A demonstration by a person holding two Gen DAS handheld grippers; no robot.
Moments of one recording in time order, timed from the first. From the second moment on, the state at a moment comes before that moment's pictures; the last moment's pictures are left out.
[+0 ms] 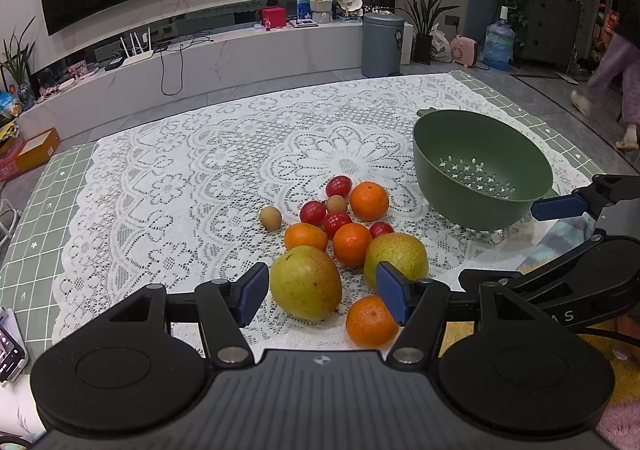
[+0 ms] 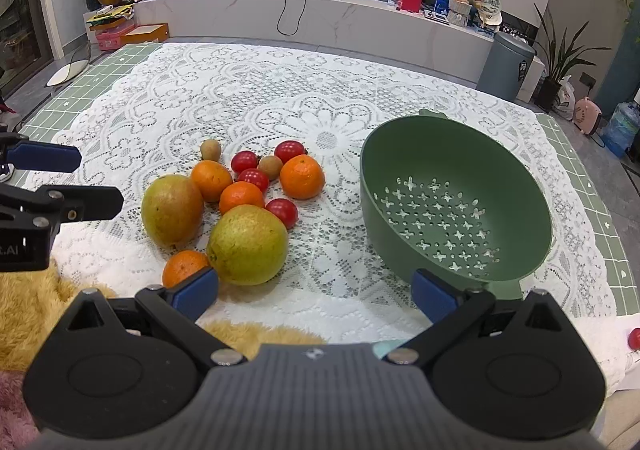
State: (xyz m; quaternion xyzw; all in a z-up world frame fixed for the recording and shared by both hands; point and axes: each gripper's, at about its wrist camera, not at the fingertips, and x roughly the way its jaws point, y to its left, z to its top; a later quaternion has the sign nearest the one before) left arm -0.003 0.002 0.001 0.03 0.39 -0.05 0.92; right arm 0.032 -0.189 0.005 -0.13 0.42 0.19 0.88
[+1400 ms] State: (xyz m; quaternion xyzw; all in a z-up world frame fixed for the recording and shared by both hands) left arm 0.028 0.040 -0.021 -0.03 0.44 -0.04 0.90; right arm 0.063 -0.165 -0.020 -0.06 0.48 0.21 0.85
